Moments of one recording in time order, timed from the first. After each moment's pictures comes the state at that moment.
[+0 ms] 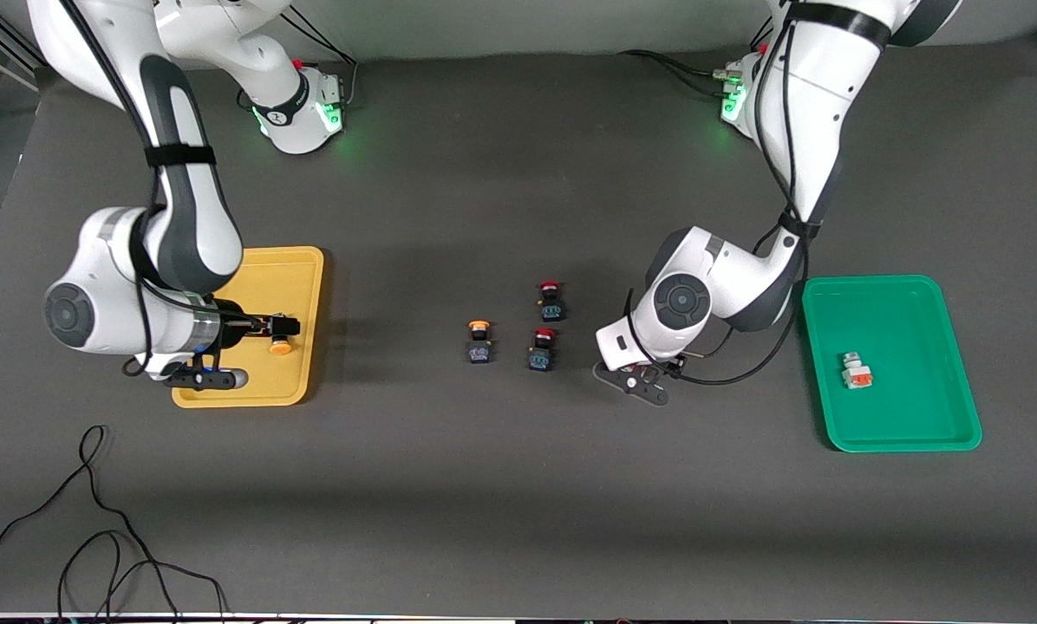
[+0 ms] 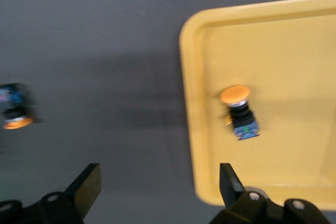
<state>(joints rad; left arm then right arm) -0.38 0.67 -0.14 -1.74 0.06 2.39 -0.08 0.61 0.35 -0.55 -1.82 0.37 1.83 0.03</state>
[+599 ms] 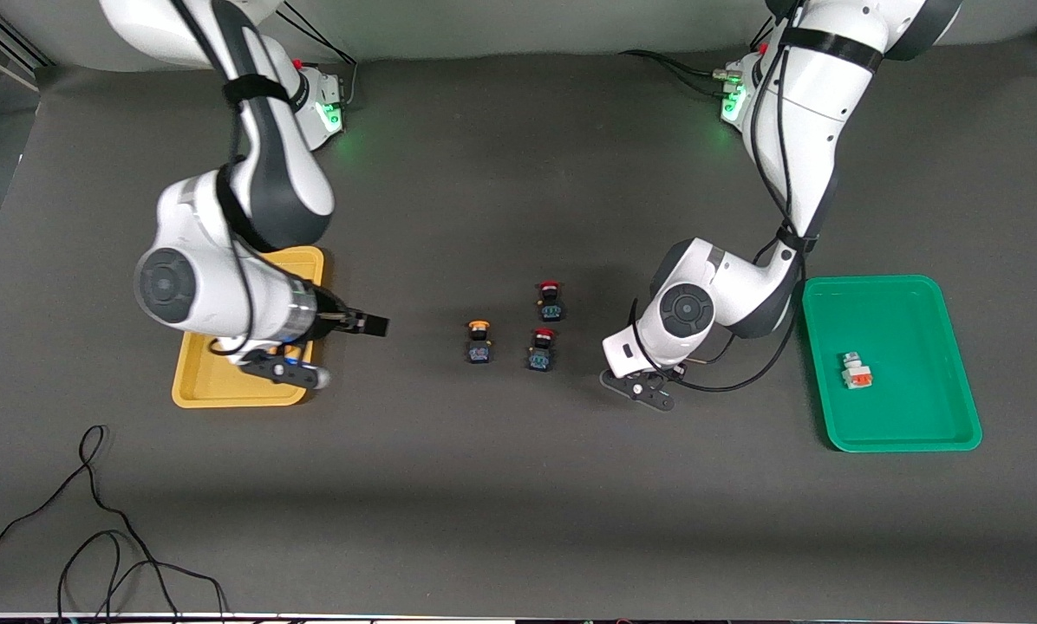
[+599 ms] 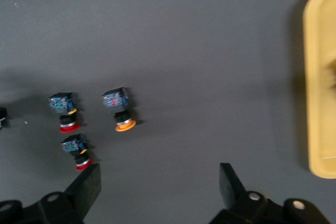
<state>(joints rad) -0.38 0.69 -0.13 -1.75 0.06 2.43 -0.08 0.82 0.44 -0.53 -1.62 0.48 1.81 0.42</state>
